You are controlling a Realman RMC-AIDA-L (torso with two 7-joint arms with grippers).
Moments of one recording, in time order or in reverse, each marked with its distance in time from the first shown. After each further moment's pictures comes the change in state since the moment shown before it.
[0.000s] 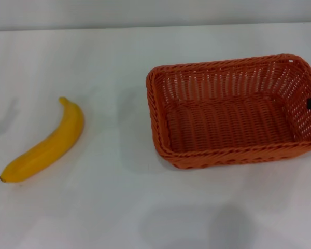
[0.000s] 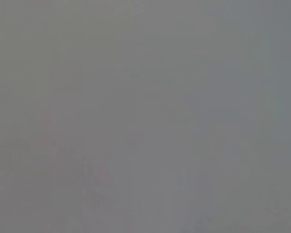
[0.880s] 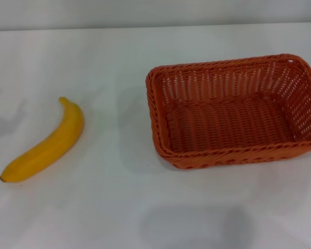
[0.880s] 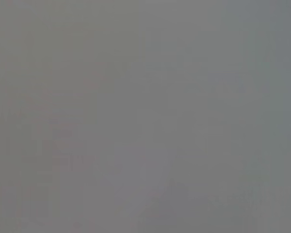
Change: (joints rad) left arm 0.060 0.001 -0.006 -0.194 0.165 0.085 -0.258; right arm -0.027 -0.101 0.077 -0.101 0.167 0.018 -0.148
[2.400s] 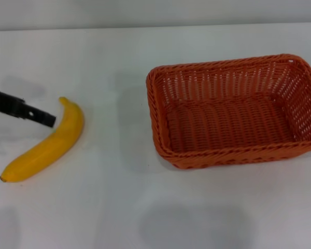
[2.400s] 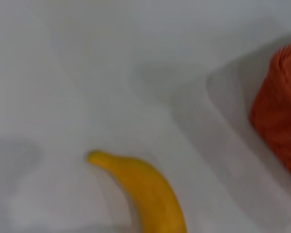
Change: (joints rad) left arm -0.489 0.121 0.060 -0.636 1.701 -0.166 -1.414; right arm -0.341 0.132 0.242 0.405 0.822 -0.330 -1.086
